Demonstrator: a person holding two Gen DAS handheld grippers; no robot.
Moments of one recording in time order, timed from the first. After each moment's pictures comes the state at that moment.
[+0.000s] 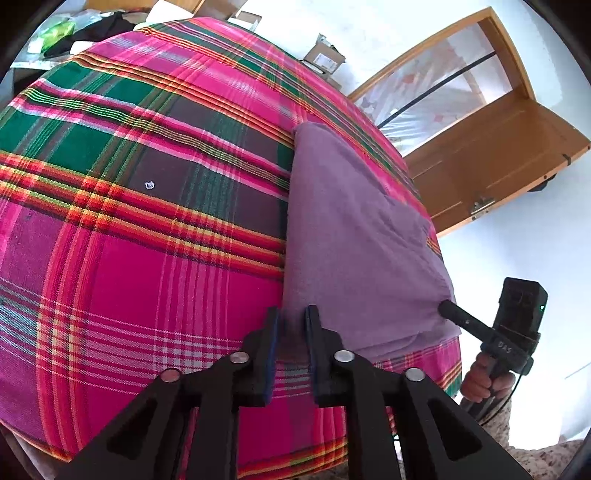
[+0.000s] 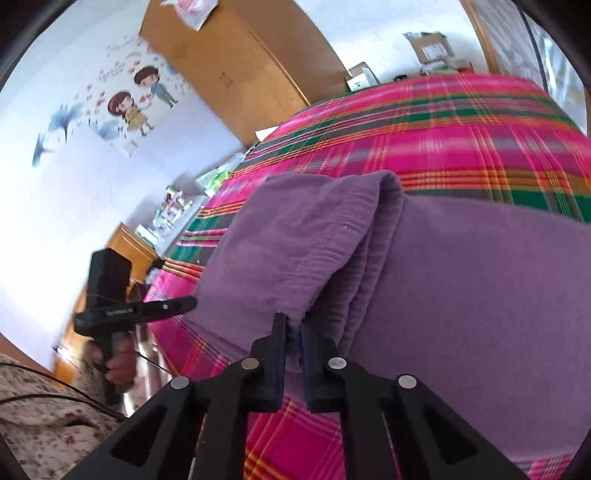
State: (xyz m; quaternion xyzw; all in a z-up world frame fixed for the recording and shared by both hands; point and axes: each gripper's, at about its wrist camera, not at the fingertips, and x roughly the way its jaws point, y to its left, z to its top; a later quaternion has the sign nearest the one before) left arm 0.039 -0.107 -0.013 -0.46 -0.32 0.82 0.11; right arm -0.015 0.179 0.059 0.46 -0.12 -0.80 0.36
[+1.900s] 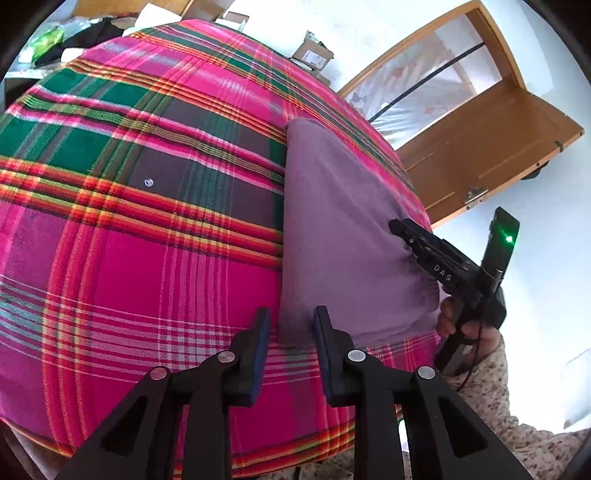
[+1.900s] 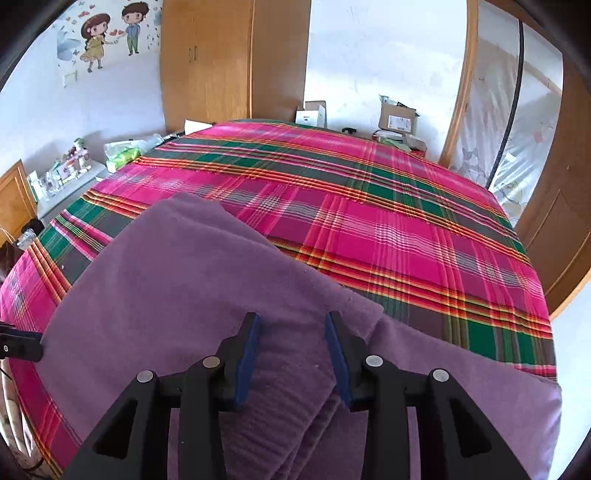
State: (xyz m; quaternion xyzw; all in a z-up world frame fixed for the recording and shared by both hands) left arm 0.045 -0.114 -0.008 -0.46 -0.30 0.83 0.12; right arm -0.057 0.094 0.065 0.38 0.12 -0.90 0.18
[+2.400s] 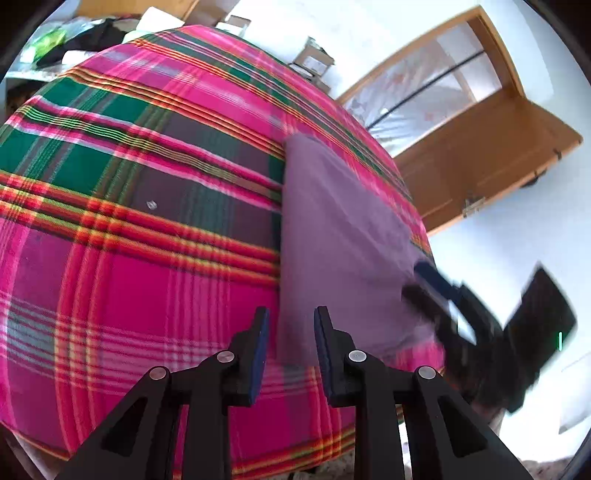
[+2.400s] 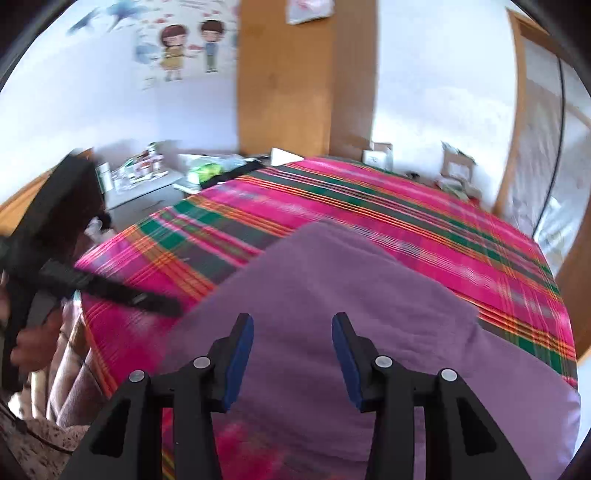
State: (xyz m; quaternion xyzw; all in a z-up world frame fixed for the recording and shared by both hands) left arm 0.032 -0.130 -0.003 -0.45 -0.32 0.82 0.12; right arm 0.044 0.033 0.080 0.30 0.14 -0.89 0.32
